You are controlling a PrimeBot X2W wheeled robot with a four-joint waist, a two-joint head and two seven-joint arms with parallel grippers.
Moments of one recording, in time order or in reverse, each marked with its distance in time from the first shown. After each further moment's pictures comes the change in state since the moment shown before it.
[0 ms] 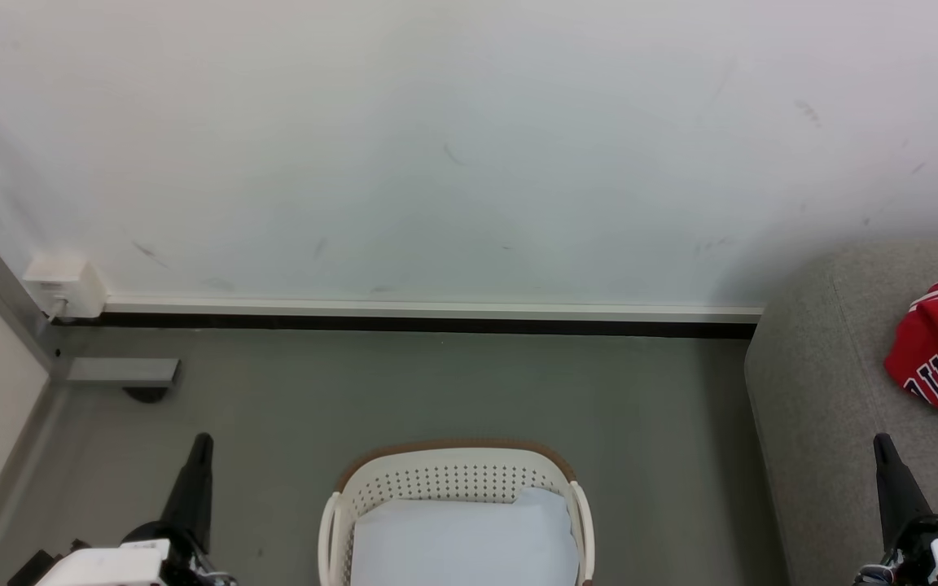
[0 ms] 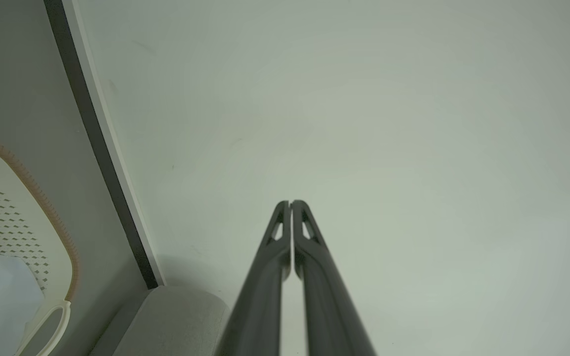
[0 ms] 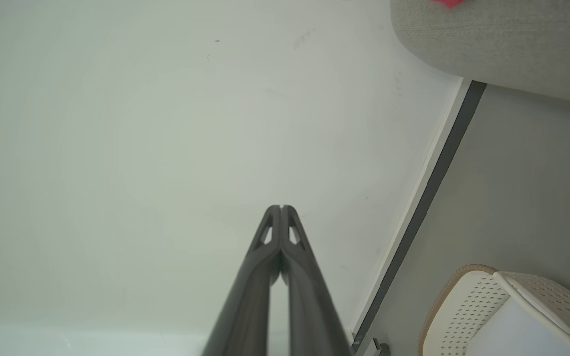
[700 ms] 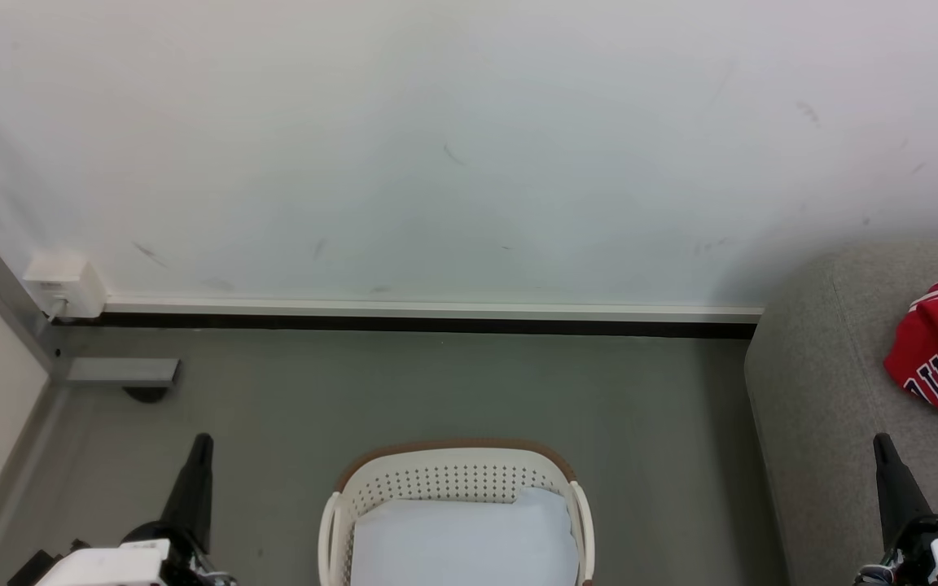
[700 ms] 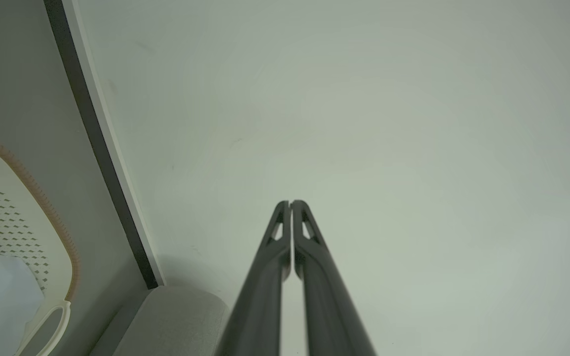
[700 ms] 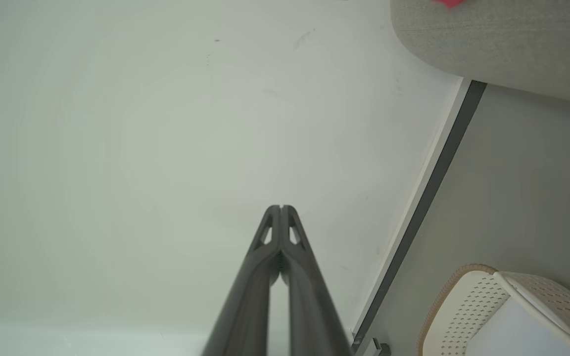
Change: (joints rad) left arm 0.000 0.000 0.000 0.000 0.000 0.000 0.000; right arm 0.000 0.000 0.000 0.000 0.000 0.000 0.001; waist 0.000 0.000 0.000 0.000
